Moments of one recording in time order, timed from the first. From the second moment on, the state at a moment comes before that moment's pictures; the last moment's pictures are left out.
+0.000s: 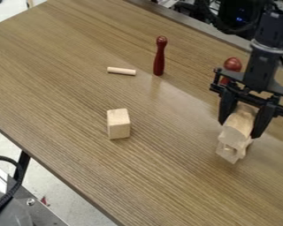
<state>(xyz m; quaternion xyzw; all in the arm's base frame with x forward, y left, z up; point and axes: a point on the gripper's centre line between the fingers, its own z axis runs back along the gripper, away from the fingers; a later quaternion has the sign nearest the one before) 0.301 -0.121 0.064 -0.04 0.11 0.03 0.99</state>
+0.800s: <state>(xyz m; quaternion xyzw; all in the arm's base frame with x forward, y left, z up) 0.292 -0.103 0.114 0.02 0.07 0.12 0.99</state>
